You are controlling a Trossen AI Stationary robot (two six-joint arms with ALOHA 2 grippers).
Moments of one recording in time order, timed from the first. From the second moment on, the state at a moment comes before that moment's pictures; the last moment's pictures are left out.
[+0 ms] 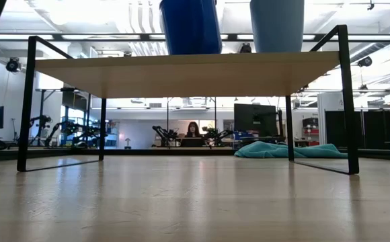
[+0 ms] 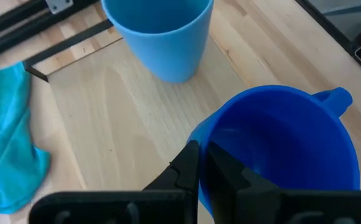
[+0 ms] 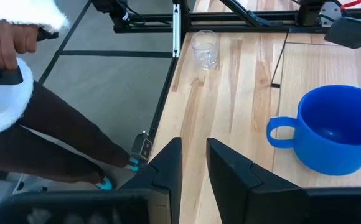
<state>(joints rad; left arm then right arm) 0.08 1.78 1.90 -1.05 0.28 0.56 0.44 1.58 1.97 -1.06 -0.02 0.28</state>
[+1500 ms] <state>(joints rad) 0.05 1.67 1.97 -1.08 0.17 0.46 0.44 1.58 1.97 -1.07 -0.02 0.23</state>
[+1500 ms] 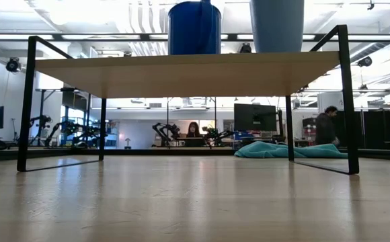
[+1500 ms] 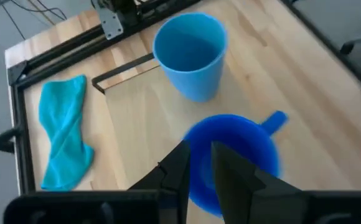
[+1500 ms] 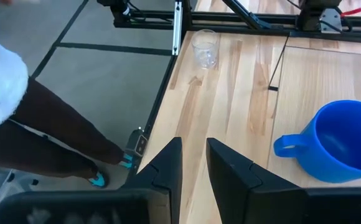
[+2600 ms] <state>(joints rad) -0.32 1.31 1.73 -1.56 0.11 -0.62 0.44 1.61 1.89 -0.97 0.05 0.24</state>
